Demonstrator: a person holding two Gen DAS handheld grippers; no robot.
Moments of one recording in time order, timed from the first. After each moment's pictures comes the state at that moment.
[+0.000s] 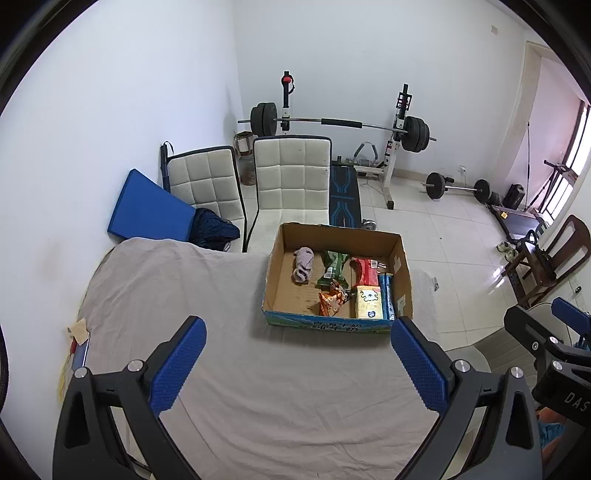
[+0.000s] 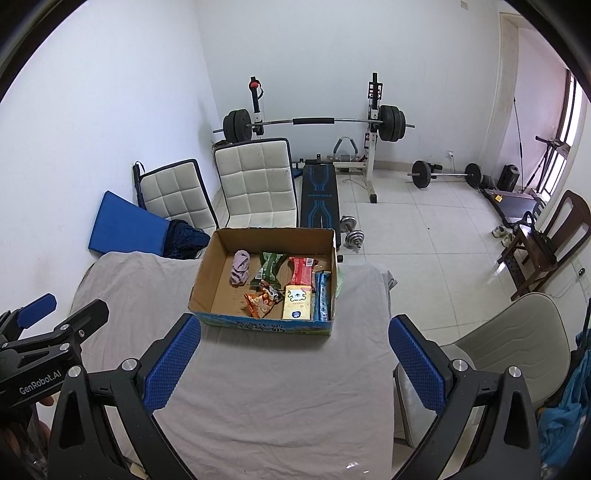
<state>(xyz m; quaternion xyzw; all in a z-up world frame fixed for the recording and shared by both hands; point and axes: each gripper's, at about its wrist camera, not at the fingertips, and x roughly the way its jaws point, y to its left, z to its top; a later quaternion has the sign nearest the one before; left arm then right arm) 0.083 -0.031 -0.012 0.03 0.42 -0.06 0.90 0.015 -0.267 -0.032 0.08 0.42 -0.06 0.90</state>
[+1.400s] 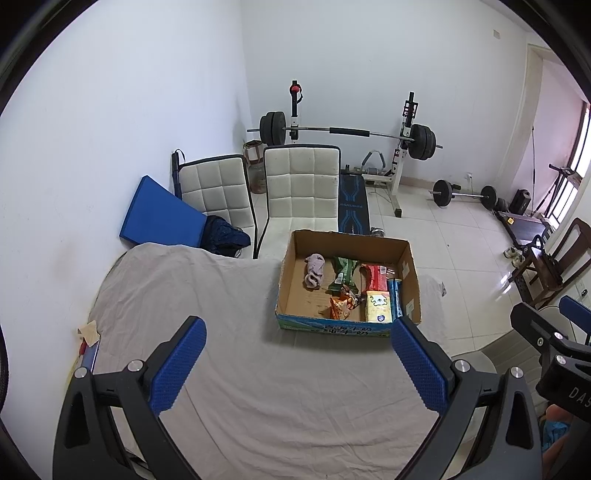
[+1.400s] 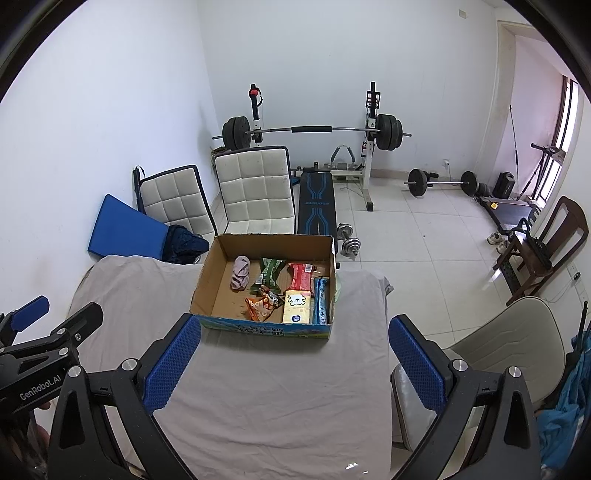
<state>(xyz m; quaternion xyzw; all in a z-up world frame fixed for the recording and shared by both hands) 0.067 -0.025 -0.007 0.03 0.41 -0.04 0.91 0.006 -0.263 -0.020 0.07 0.41 -0.06 0.91</state>
